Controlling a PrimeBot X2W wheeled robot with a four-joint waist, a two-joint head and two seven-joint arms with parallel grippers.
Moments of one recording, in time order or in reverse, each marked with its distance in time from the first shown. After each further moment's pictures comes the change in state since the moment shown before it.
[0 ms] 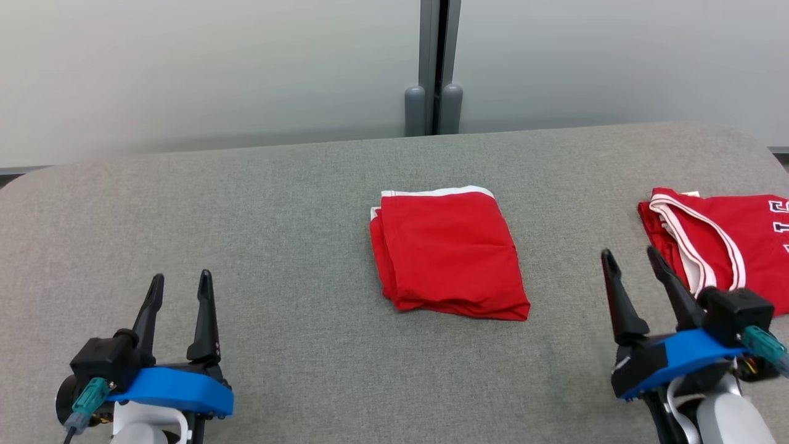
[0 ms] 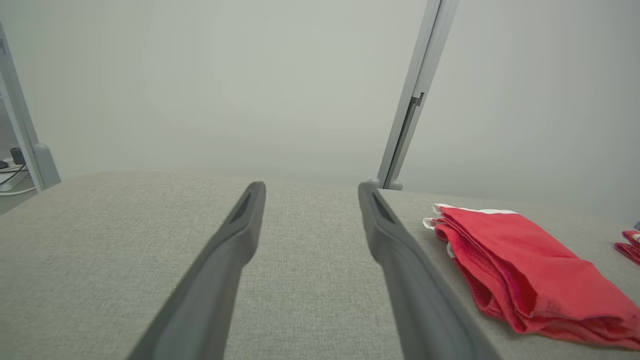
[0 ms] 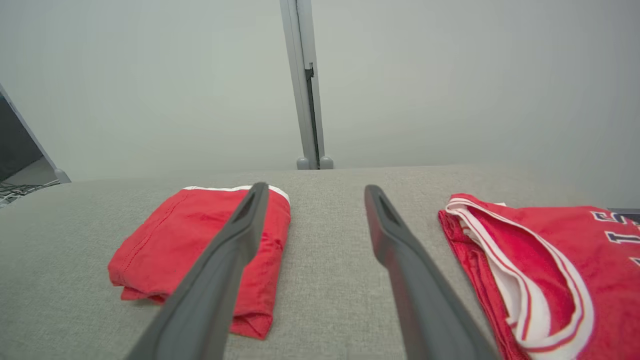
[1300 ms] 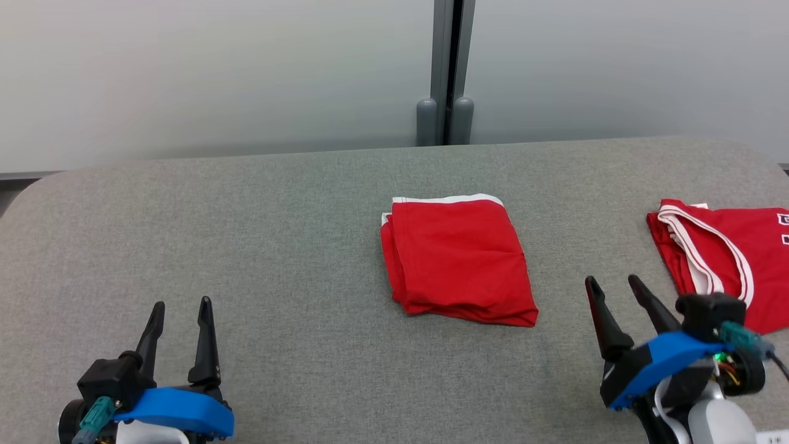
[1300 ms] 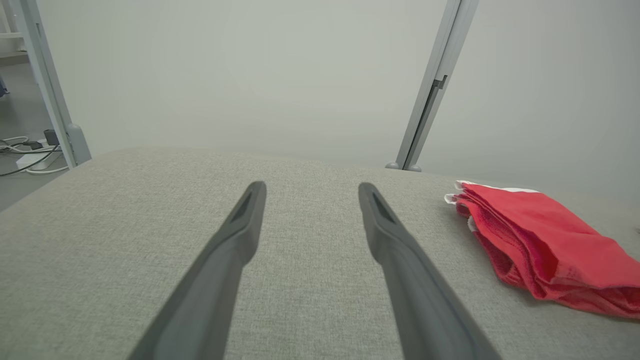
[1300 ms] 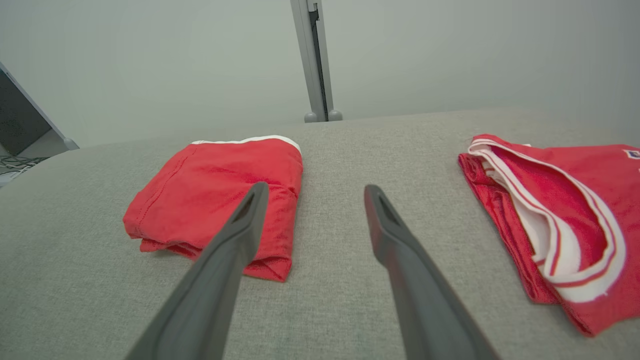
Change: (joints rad) left arm 0.051 -0.024 0.042 0.044 0.041 -0.011 0.000; right arm 0.066 0.035 -0.026 0.016 0.004 0.000 0.121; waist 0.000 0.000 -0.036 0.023
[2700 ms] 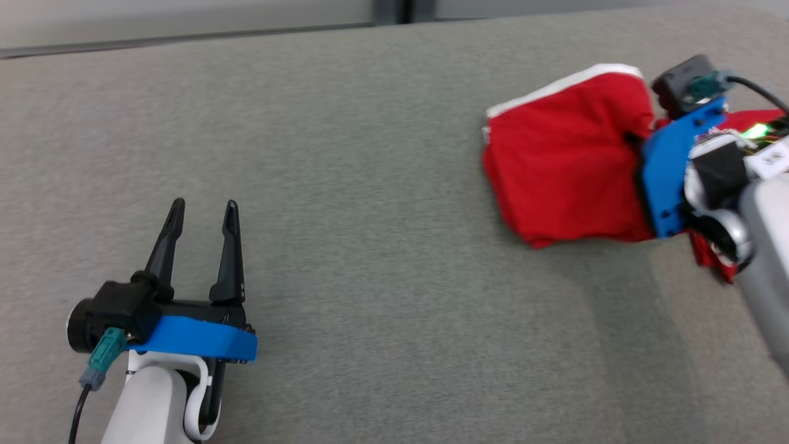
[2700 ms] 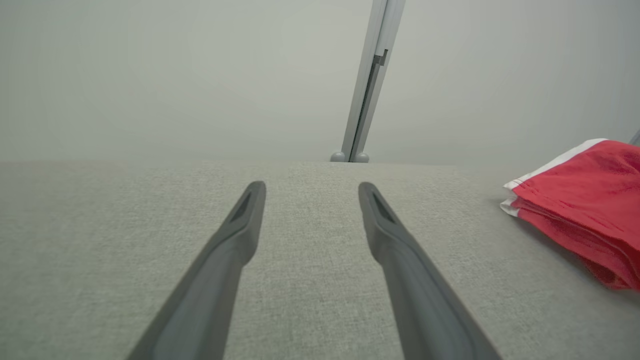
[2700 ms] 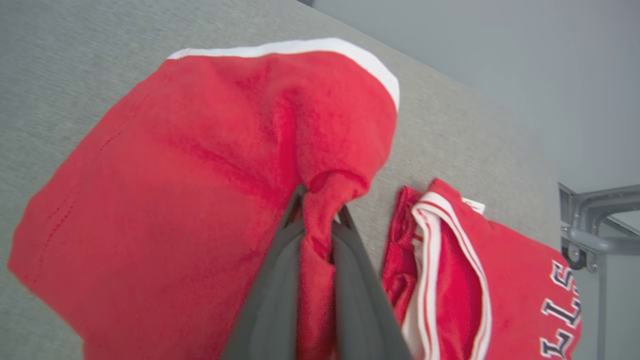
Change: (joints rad) left arm -0.159 -0.013 -0.058 -0.137 0.053 -0.010 0.000; right arm -0.670 -0.337 0.361 0.220 0.050 0.000 0.586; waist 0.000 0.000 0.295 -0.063
